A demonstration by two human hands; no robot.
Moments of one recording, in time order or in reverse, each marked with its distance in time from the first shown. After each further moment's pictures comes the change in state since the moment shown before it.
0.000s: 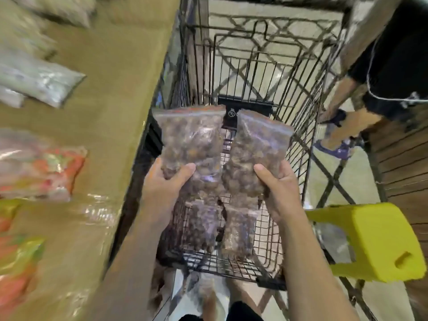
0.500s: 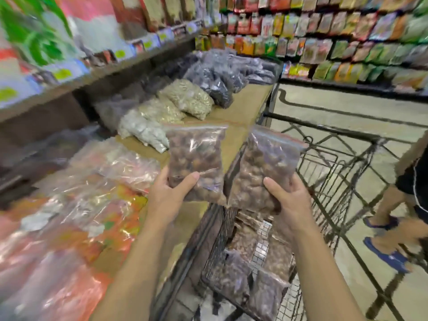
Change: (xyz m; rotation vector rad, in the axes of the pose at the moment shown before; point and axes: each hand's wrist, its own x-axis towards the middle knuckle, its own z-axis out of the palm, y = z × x) left_hand -0.153 0.170 -0.105 -0.053 0.369 0.341; right_hand -0.118 -0.152 0.121 -0.072 -0.389 -0.241
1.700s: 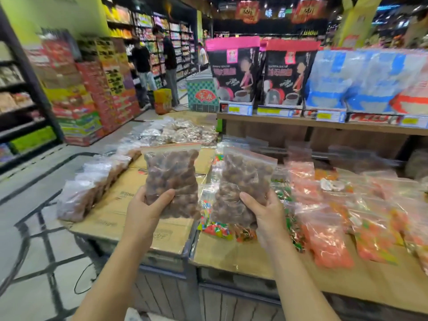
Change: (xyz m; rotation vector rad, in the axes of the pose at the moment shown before) left_hand -0.591 0.049 -0.327 -0.051 1.384 0.129; right_hand -0.450 0.060 0.325 0.024 -1.282 0.321
